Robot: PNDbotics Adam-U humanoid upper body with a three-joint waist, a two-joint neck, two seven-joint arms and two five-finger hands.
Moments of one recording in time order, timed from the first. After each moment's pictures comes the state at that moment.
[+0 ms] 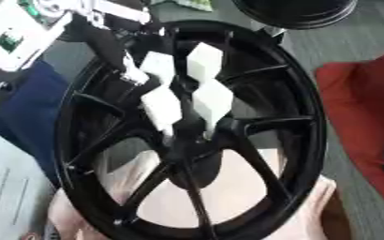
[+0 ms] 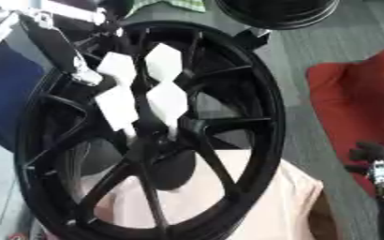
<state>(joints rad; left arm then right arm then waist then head) -1.20 0.63 -0.54 -1.37 -0.23 0.07 -0.91 0.11 -0.02 -0.20 -1.98 0.13 -0.14 -0.03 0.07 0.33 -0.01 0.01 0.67</state>
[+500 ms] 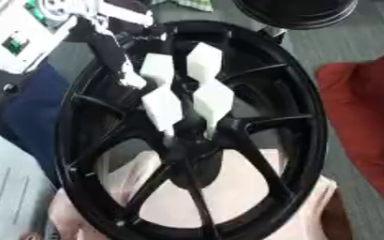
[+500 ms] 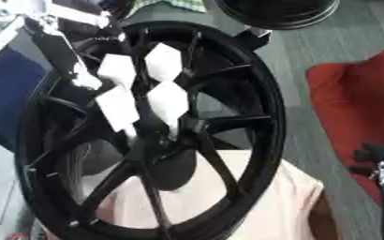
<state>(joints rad) -1.20 0.62 -0.54 -1.38 -0.24 0.07 -0.91 0.11 -0.02 -0.21 -1.98 0.12 -0.14 -0.03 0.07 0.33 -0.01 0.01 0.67</state>
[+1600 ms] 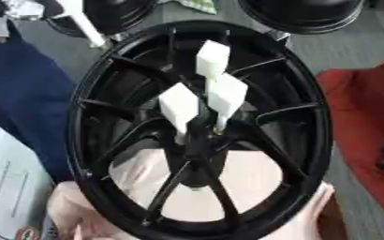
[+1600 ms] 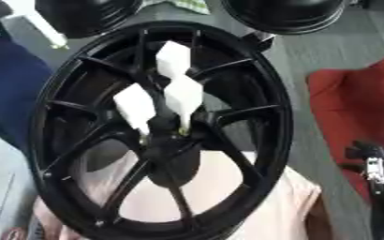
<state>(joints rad) -0.98 0.95 -0.18 -1.53 -0.15 0.15 -0.68 0.15 0.00 -0.24 -1.98 0.13 -0.17 -0.07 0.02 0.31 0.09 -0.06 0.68</state>
